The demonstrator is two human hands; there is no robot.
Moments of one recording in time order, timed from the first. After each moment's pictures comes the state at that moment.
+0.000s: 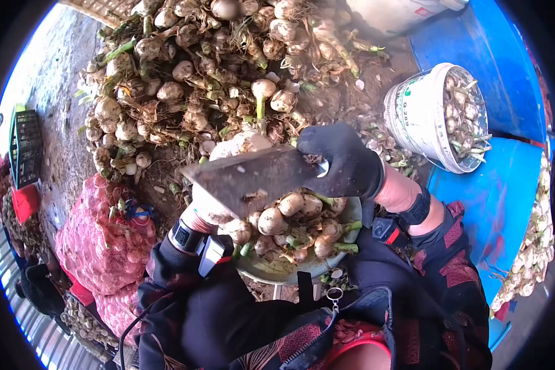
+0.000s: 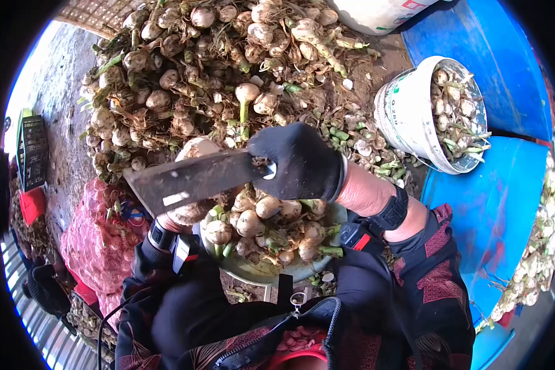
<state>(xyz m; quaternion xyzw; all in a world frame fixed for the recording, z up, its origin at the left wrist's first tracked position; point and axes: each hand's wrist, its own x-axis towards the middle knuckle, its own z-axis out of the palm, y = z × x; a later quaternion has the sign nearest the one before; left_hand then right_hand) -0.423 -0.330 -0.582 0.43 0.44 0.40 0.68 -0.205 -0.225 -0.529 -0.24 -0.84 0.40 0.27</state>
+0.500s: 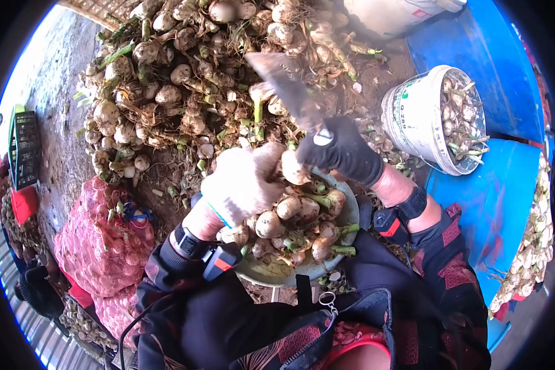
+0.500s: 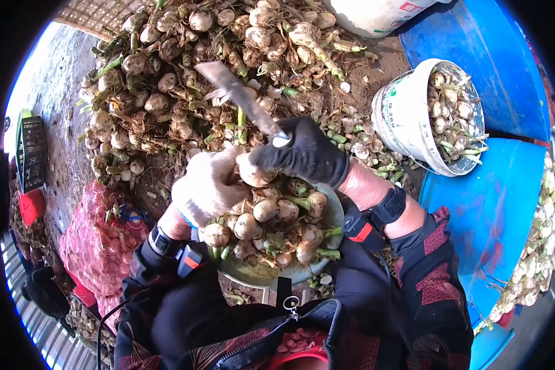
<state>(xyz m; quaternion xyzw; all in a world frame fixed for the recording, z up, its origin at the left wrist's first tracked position) -0.387 -0.284 -0.517 0.69 0.57 0.14 0.43 -0.192 -0.217 -0.533 -0.41 -0.55 0.71 0.16</state>
